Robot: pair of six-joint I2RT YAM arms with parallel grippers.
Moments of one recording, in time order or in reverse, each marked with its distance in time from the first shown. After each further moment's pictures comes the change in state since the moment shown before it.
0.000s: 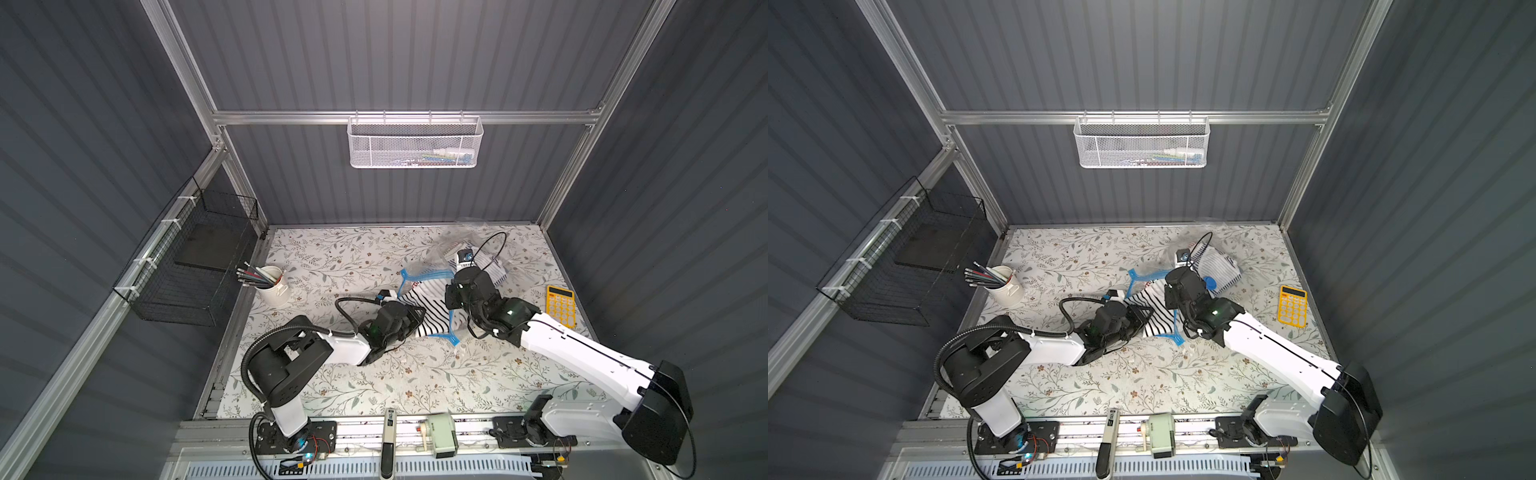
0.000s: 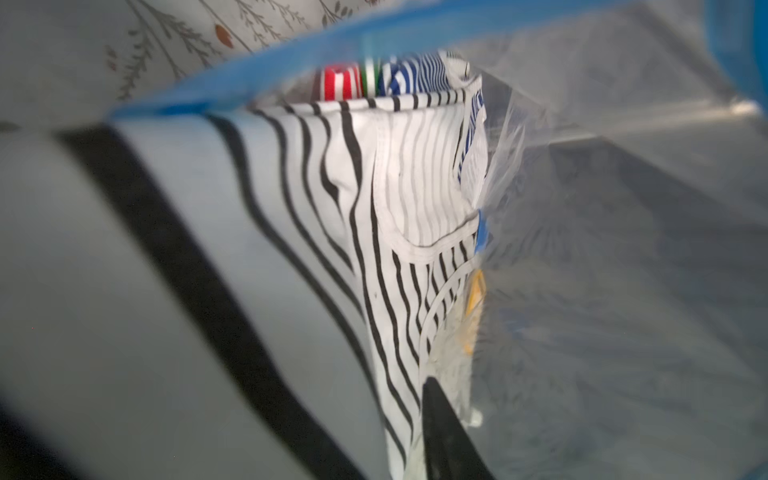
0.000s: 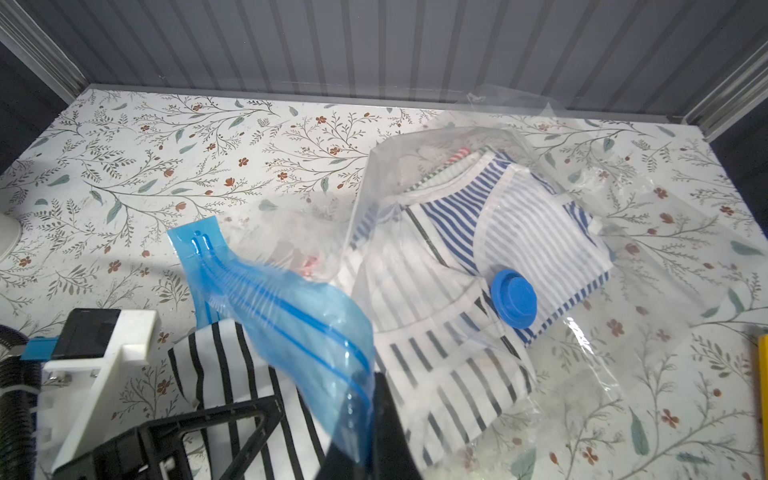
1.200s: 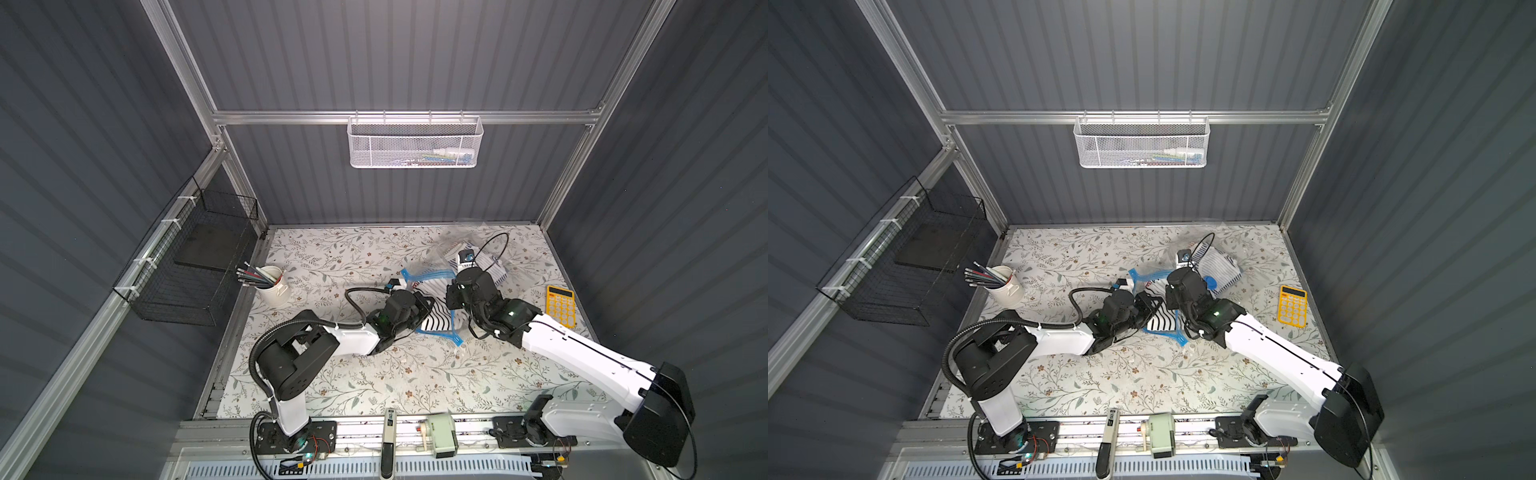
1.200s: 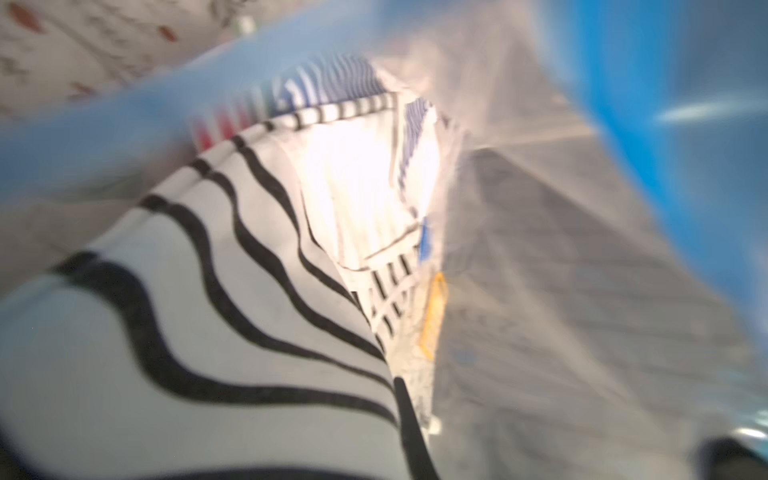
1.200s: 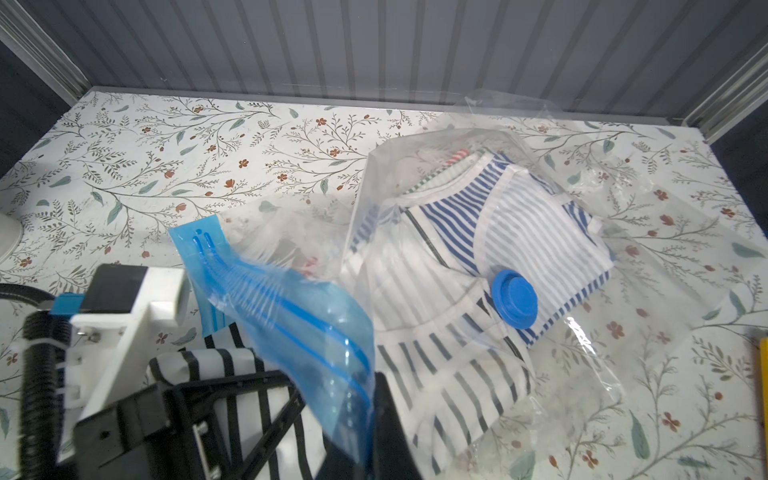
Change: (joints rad) left arm 0.000 0.029 0.158 -0.040 0.032 -0.017; right arm -0.011 -0.016 -0.021 0.018 -0.005 -0.009
